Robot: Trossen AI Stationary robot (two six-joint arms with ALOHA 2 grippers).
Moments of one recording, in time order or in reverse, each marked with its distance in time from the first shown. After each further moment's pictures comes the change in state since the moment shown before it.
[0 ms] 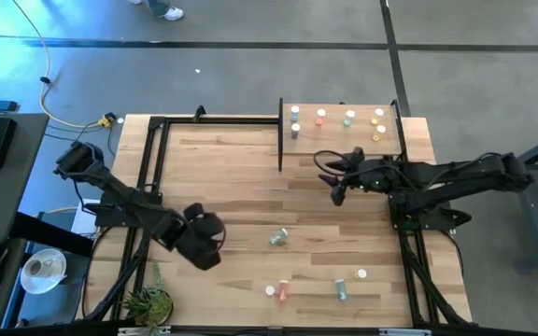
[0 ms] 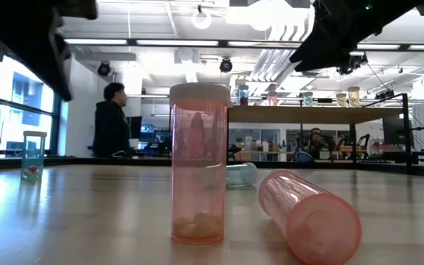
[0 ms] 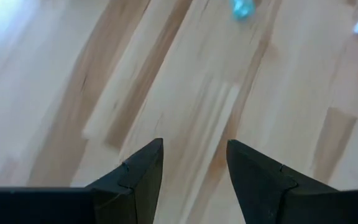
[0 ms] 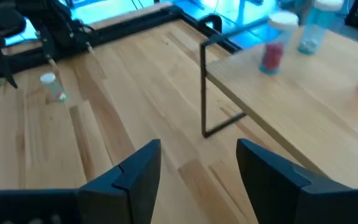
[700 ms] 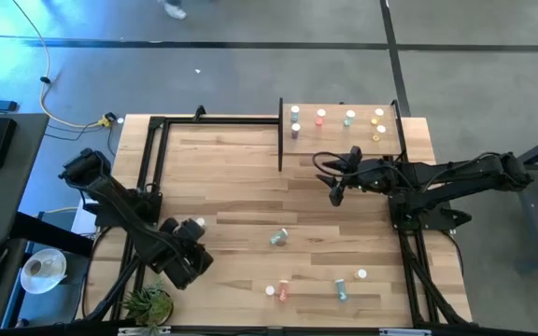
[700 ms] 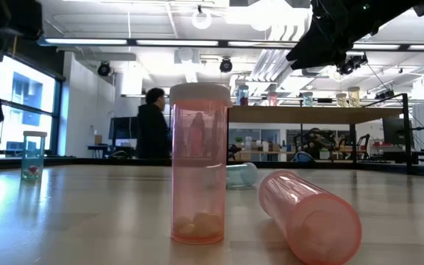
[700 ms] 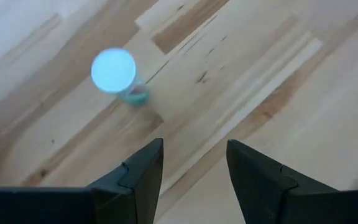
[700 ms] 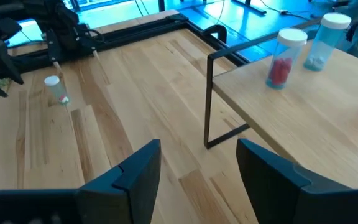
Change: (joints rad) left arm -0.210 0.116 0.000 -0.229 -0.028 -0.705; right arm 0.000 0.018 0.000 0.048 -0.003 -0.053
